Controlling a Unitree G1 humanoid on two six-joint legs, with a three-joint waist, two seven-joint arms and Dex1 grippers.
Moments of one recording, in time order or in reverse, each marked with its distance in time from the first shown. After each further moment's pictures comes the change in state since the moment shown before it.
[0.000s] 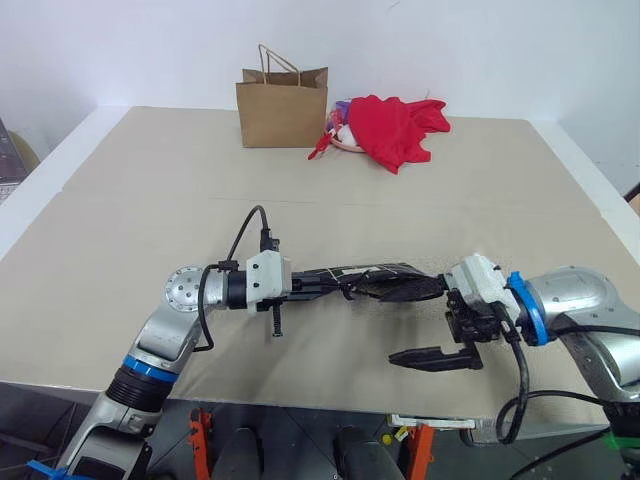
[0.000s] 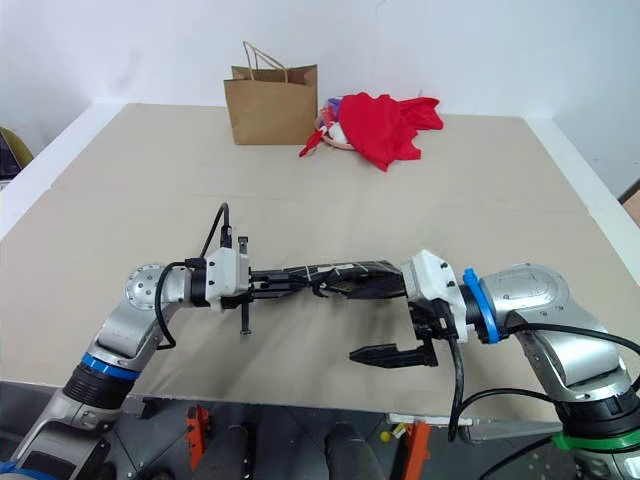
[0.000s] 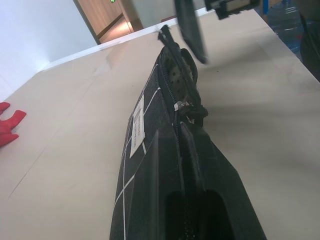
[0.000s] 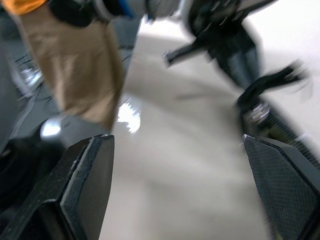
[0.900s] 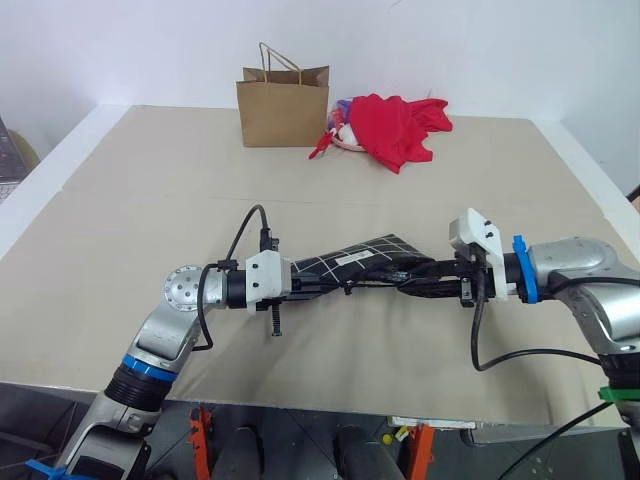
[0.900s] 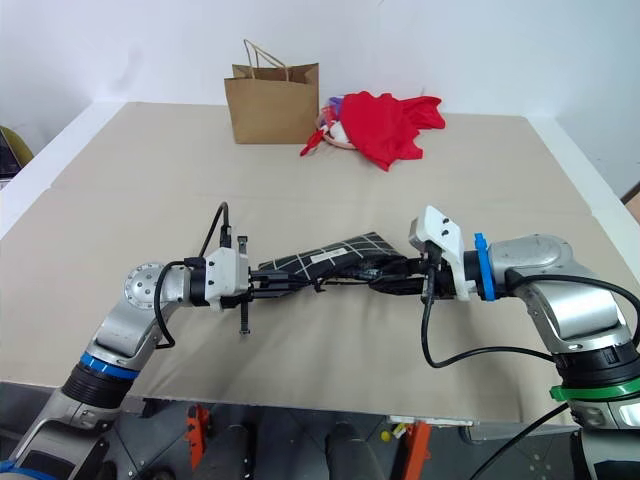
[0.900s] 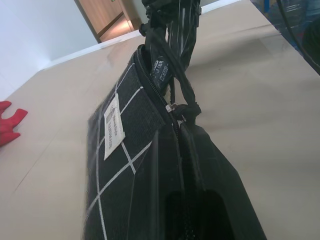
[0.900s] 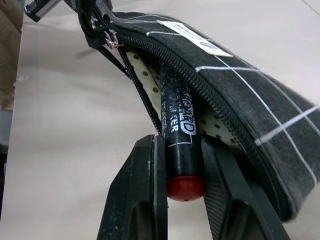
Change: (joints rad) left arm -0.003 -0.004 -0.001 -0.003 0.002 0.000 0.005; right arm -0.201 -0.092 0.108 0.226 -0.106 0.221 -0.073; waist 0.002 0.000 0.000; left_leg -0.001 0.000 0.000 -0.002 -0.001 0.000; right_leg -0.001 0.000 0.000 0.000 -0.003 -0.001
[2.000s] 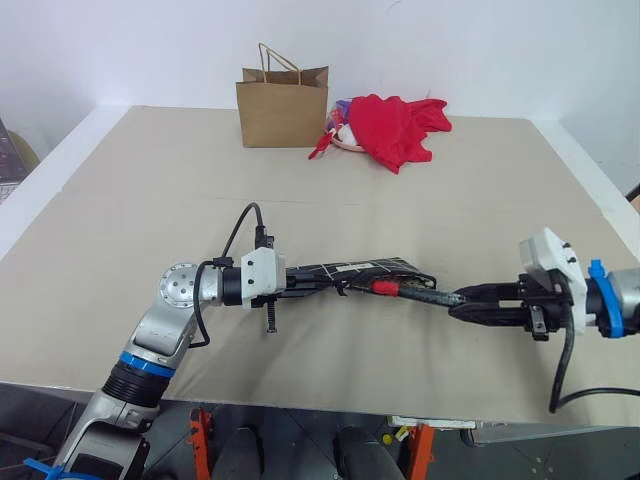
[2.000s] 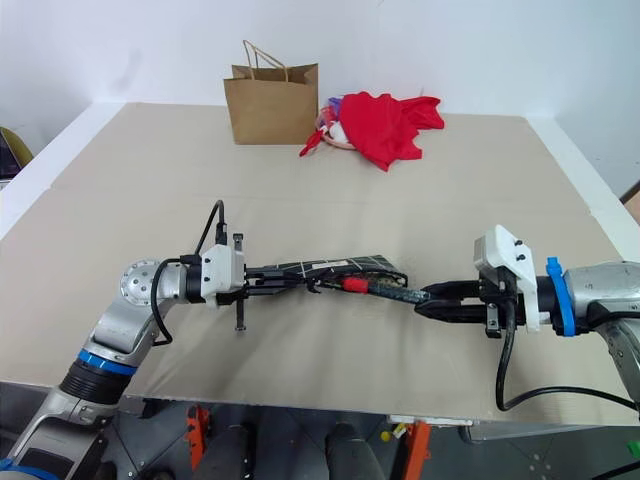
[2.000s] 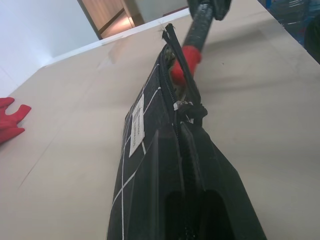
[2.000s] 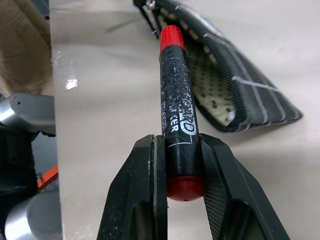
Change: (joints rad) left arm -0.012 0.009 0.019 0.033 0.001 -0.019 -0.024; right arm 0.338 -0.190 -0.308 -0.084 0.139 -0.091 0.098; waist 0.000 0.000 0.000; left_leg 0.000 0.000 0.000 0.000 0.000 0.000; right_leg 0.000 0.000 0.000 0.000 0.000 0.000
